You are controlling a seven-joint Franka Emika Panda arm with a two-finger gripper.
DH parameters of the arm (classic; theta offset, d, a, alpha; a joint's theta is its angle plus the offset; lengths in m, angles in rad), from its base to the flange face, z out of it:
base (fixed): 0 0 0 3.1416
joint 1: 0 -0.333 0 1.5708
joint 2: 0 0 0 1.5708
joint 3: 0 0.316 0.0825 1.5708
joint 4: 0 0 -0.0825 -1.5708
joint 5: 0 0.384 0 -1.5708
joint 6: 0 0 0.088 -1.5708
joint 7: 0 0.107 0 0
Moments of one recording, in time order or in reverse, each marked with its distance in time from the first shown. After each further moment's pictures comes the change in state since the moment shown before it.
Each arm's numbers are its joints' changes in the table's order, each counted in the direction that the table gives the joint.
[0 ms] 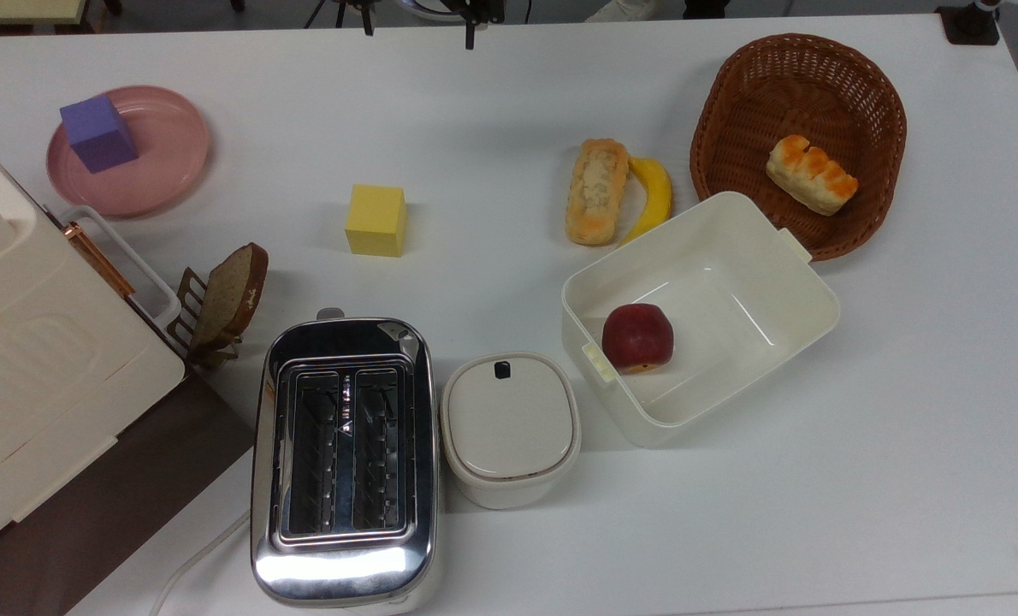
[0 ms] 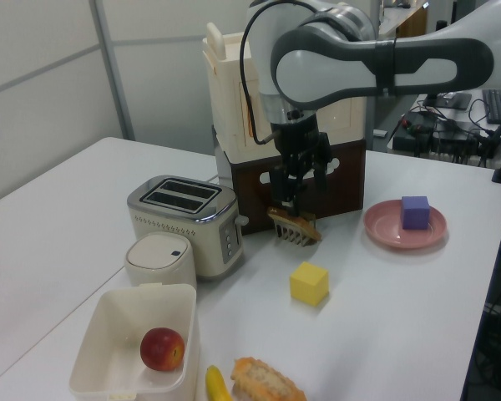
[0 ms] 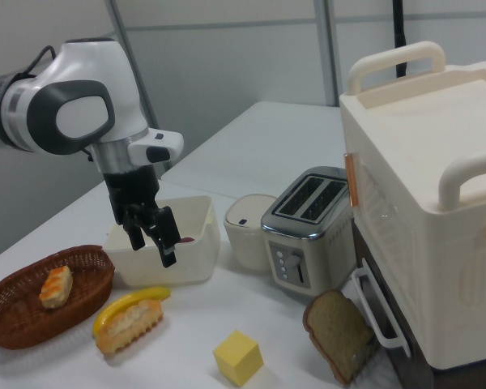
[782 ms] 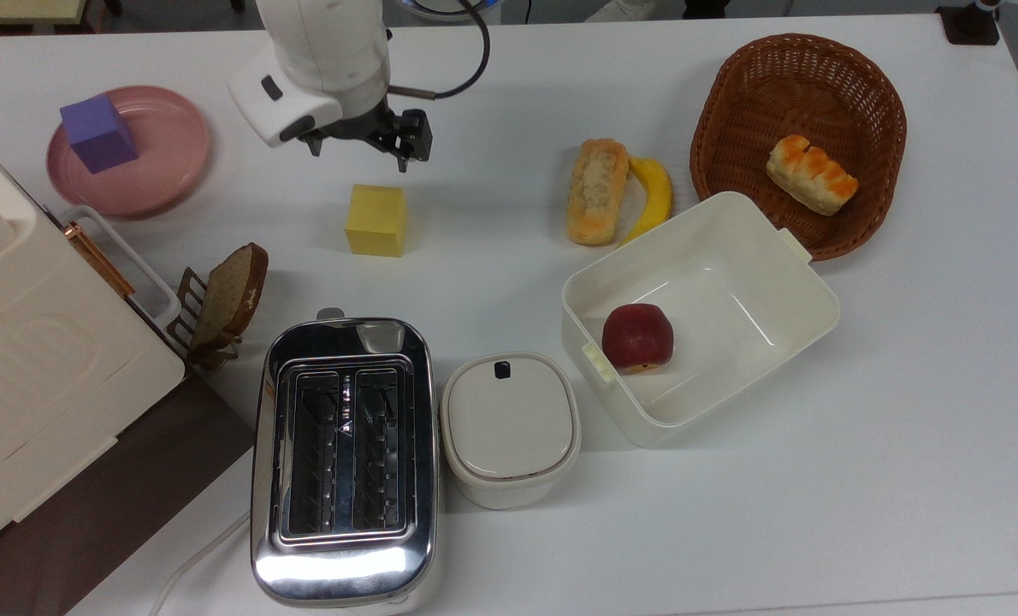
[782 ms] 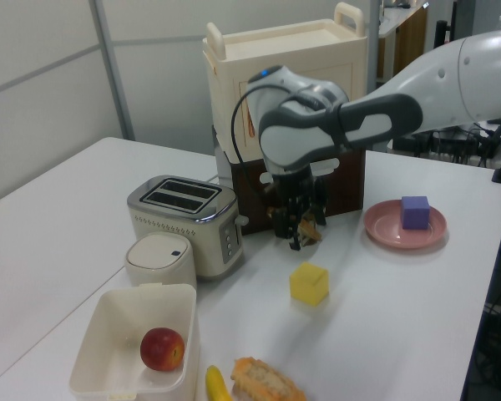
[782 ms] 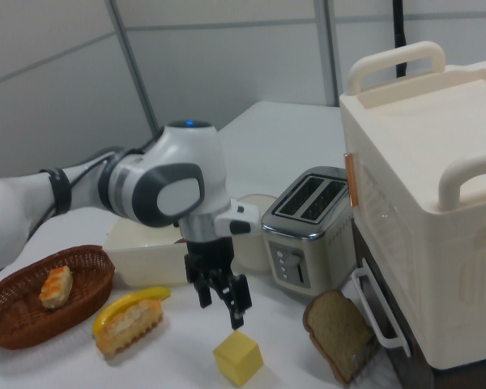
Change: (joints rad) arm 0.013 0.202 -0.124 -0.091 0.002 -0.225 -0.074
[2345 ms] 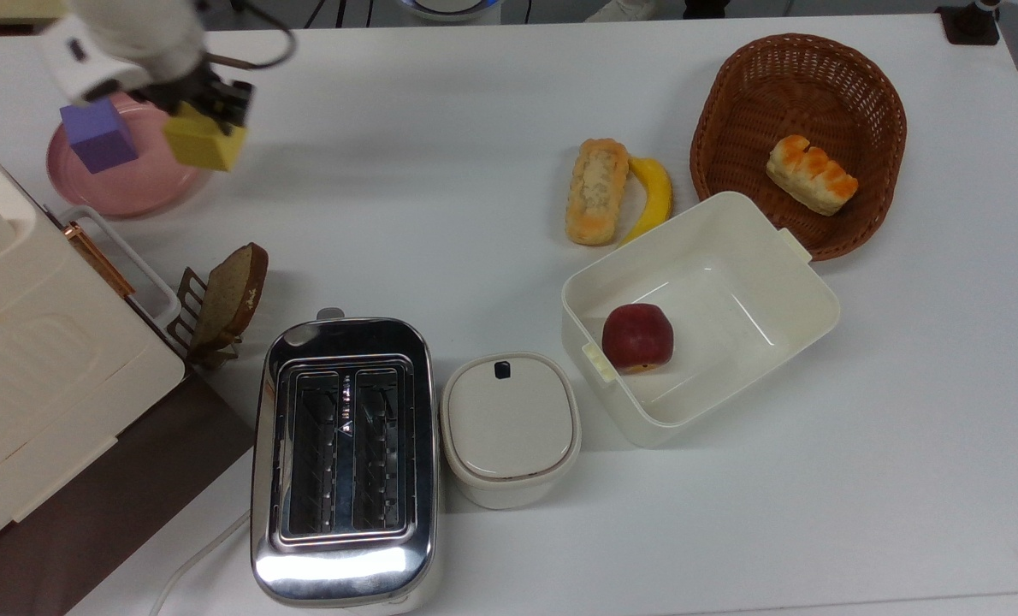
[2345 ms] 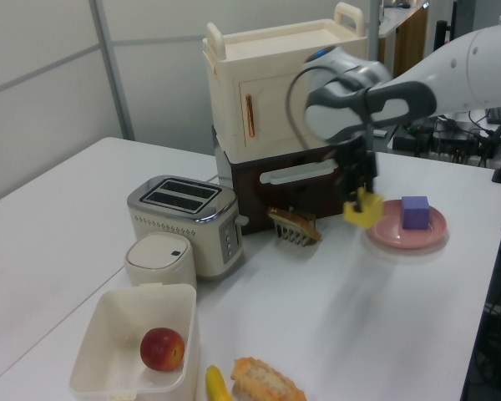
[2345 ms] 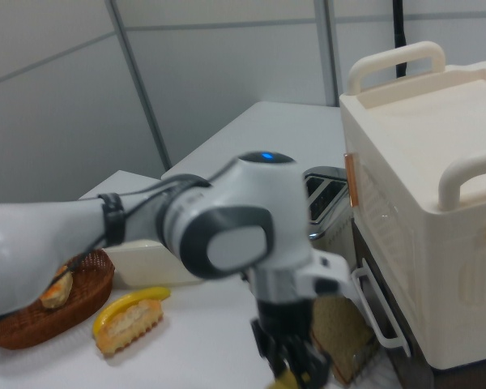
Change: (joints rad) arm 0.044 0.013 -0.278 0.000 -0.052 -0.002 -0.260
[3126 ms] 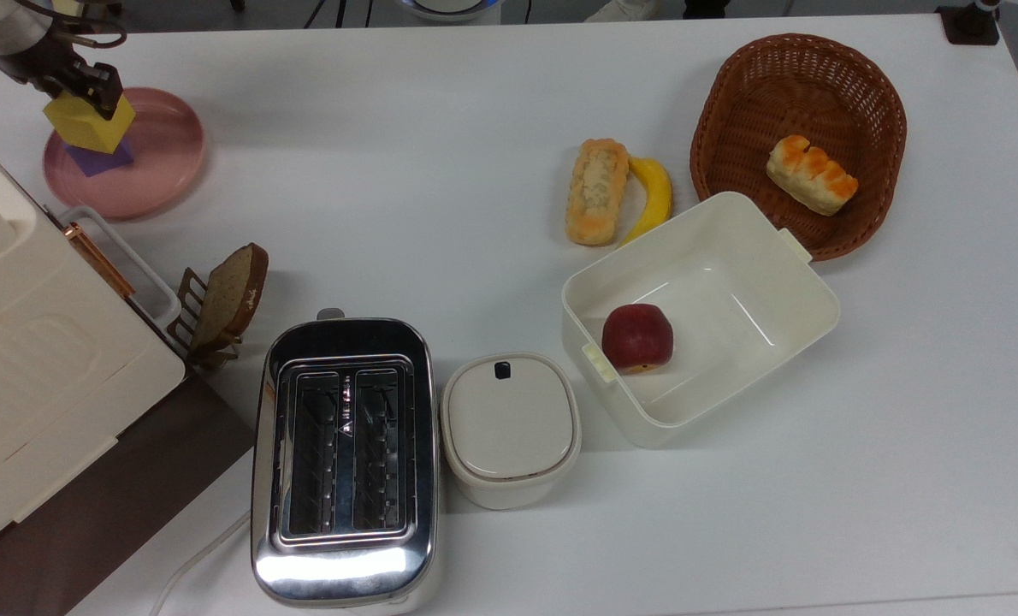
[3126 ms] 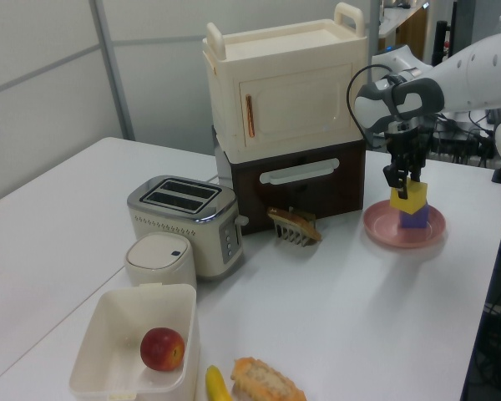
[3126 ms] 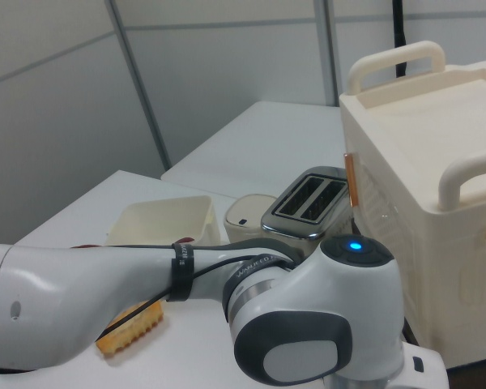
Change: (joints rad) arm 0.106 0.124 -0.199 0.008 0.131 -0.159 -0.262
